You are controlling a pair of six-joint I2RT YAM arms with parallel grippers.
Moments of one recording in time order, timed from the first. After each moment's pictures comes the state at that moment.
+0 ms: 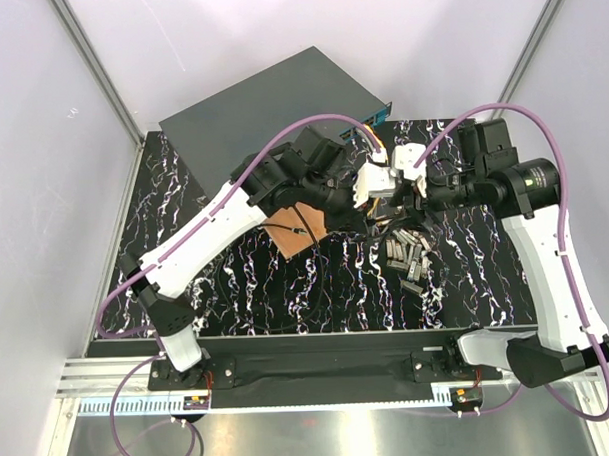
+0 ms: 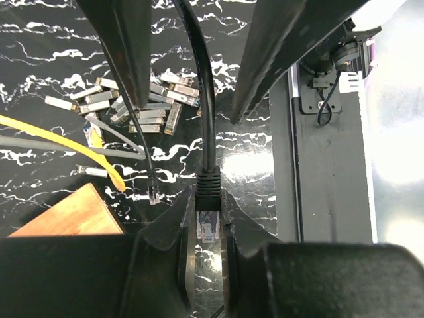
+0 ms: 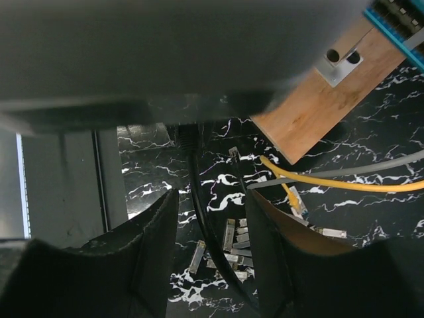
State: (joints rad) left arm -0.92 1.75 2.04 -1.03 0.57 0.43; right arm 0.27 1.26 1.73 -1.34 -0.83 -0.90
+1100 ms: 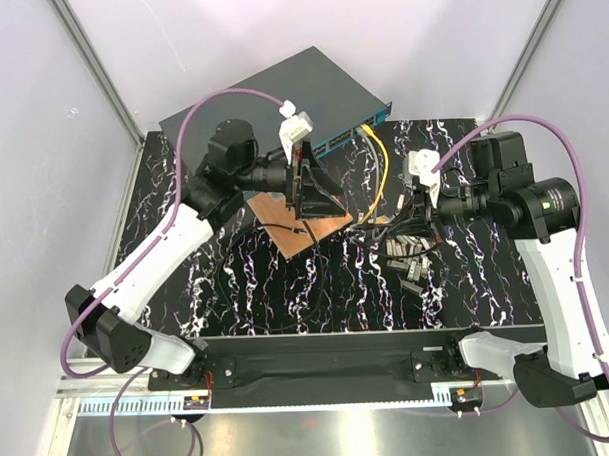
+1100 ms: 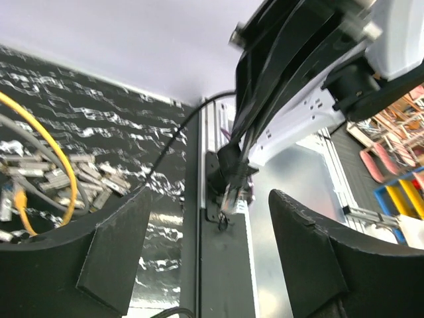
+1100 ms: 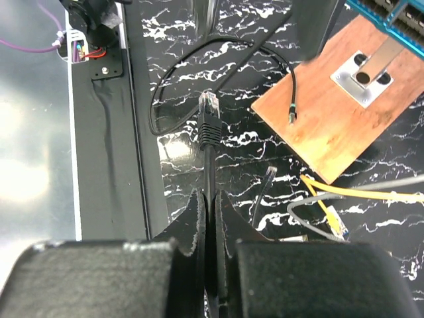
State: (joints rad) left arm -0.62 1.42 1.47 -0.13 1.02 -0.40; right arm 0.28 1.16 1.68 -1.33 -0.92 -0.75
